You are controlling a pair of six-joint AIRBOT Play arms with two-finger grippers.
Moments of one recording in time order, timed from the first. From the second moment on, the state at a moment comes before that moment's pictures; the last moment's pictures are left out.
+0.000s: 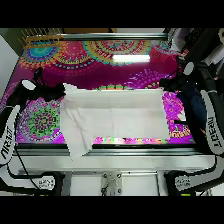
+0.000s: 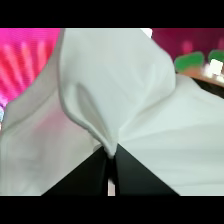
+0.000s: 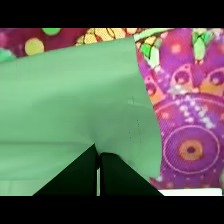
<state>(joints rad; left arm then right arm) 0.16 -1.54 1.19 1.05 -0.86 -1.49 -0.05 -1.64 1.52 -1.46 1.14 1.69</state>
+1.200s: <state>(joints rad) 0.13 -1.12 0.80 1.07 -0.97 -1.49 -0.33 -1.10 0.78 -1.42 1.25 1.81</state>
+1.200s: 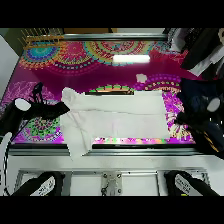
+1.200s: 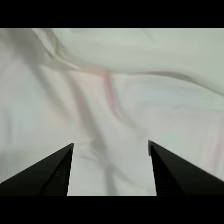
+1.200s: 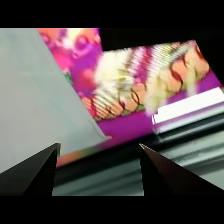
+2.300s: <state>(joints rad) 0.21 -0.99 0.61 1.12 -1.04 -1.55 -0.23 -1.02 0.39 -1.04 0.76 1.79</state>
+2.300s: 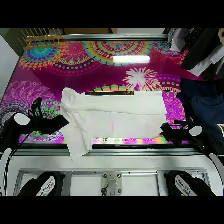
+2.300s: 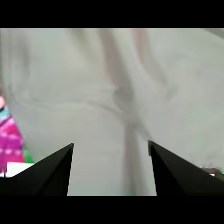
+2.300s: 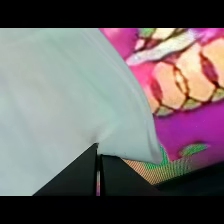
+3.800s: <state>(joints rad) 0.22 -0.73 0.59 1.20 -1.36 -1.56 -0.23 -0.98 0.71 -1.39 1.25 1.75</state>
